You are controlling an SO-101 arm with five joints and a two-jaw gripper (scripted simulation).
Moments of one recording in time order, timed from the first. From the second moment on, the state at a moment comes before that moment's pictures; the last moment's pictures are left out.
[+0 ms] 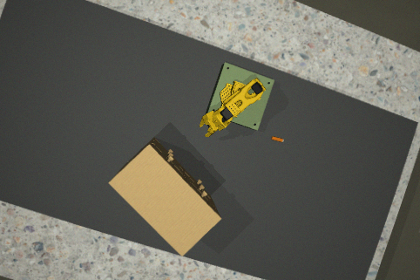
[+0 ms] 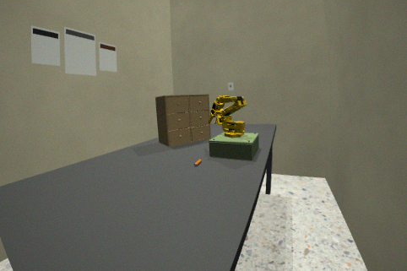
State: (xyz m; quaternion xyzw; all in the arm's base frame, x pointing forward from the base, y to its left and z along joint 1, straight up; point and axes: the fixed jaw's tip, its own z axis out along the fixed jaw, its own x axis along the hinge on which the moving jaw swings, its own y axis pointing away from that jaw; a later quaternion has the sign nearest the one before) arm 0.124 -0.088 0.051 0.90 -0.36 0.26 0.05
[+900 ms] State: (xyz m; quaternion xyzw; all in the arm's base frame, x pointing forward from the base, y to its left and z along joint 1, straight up) arm 0.121 -0.085 0.049 0.76 -0.60 0.26 -0.03
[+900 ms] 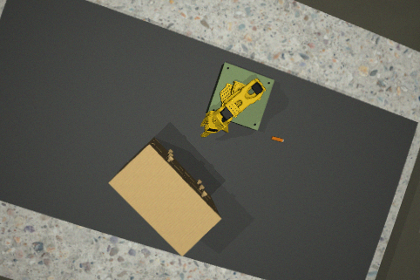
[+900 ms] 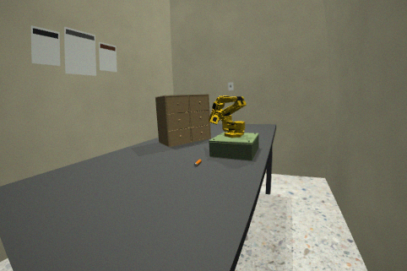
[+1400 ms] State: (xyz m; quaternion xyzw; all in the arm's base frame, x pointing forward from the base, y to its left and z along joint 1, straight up) arm 0.120 -0.084 0.048 0.64 -0.72 0.25 -0.07
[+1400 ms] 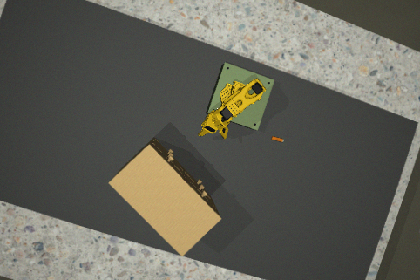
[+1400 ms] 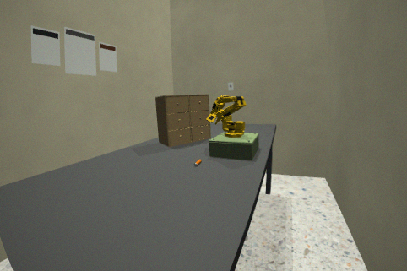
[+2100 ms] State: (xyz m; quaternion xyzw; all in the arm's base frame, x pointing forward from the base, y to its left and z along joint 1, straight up) arm 0.120 -0.083 0.048 0.46 -0.85 0.23 -0.12
